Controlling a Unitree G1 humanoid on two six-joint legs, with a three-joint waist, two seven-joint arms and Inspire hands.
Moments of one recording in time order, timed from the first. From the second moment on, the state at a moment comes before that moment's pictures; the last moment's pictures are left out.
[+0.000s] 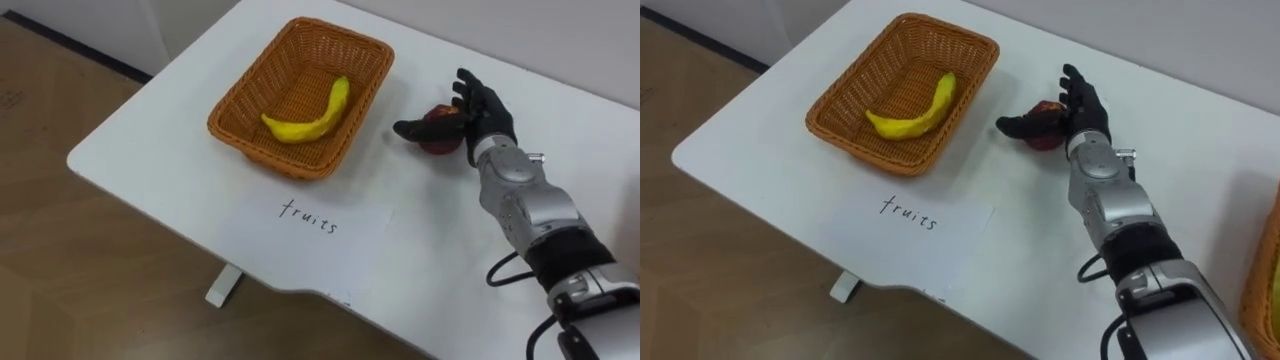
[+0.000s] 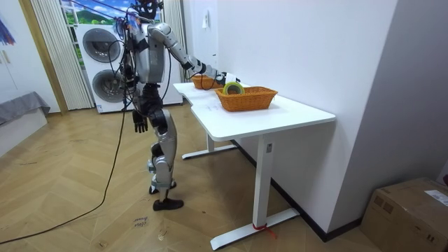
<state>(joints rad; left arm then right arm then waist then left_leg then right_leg) 0.28 0.20 -0.06 0.88 0.08 0.22 0.06 -0.67 -0.34 0.26 0.81 0.41 0.10 -0.22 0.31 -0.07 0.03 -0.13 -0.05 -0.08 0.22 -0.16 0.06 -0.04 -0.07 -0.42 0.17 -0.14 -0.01</state>
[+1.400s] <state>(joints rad) 0.25 0.24 -0.08 0.88 0.05 0.24 0.02 -0.70 -0.35 0.26 0.97 0.18 0.06 -0.07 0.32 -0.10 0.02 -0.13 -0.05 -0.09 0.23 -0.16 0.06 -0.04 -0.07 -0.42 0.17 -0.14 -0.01</state>
